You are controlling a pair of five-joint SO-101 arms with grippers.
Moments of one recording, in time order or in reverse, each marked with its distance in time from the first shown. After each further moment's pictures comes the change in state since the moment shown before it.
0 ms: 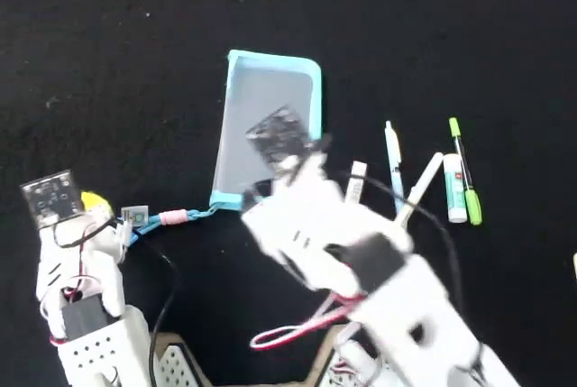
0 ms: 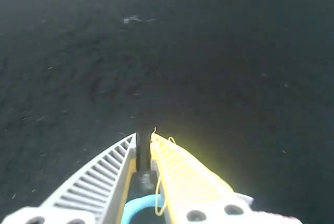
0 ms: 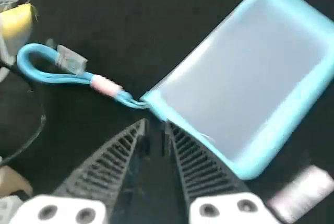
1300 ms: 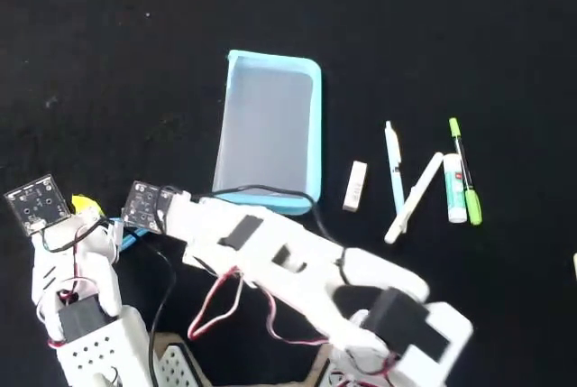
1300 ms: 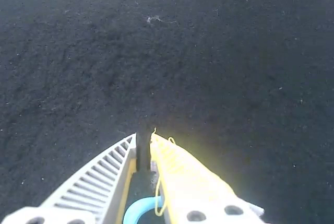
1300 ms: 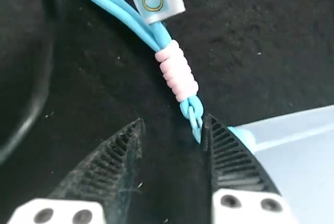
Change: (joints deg) left arm -2.2 0.0 0.1 0.0 2.5; right arm -12.7 49.7 -3.9 -31.7 24.6
